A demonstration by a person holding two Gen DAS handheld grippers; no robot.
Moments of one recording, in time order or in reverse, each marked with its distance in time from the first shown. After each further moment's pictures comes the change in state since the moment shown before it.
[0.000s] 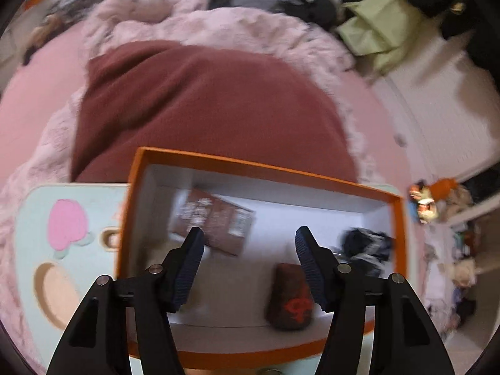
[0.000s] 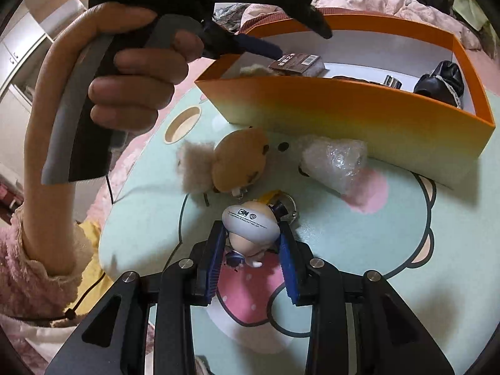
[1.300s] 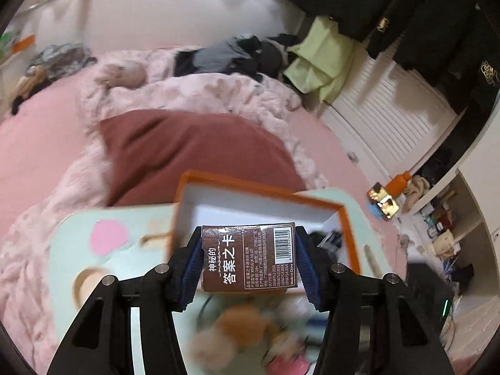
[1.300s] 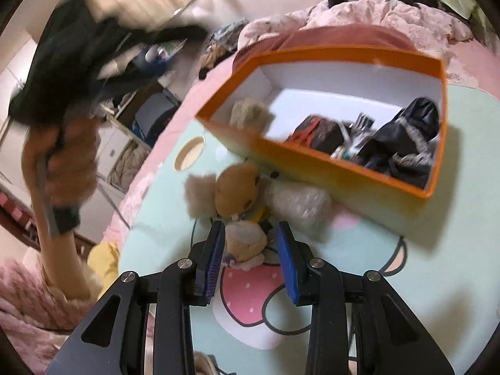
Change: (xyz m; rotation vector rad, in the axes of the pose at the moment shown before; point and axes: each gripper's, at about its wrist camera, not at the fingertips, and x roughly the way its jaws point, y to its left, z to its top) left arm -0.120 0.048 -0.072 0.158 -0.263 -0.176; right arm -0.059 -0.010 0.000 0.071 -0.088 0.068
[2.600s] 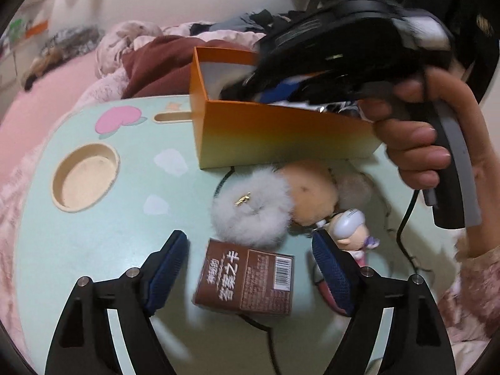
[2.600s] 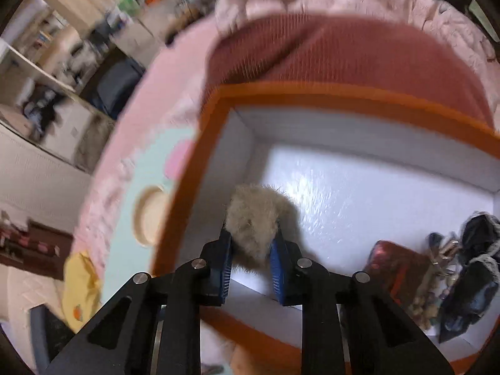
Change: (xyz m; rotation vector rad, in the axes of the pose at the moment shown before) left arm 0.037 0.011 -0.128 0.004 0.044 0.004; right arm 0.138 0.013 0.139 -0.019 0.195 -0.142
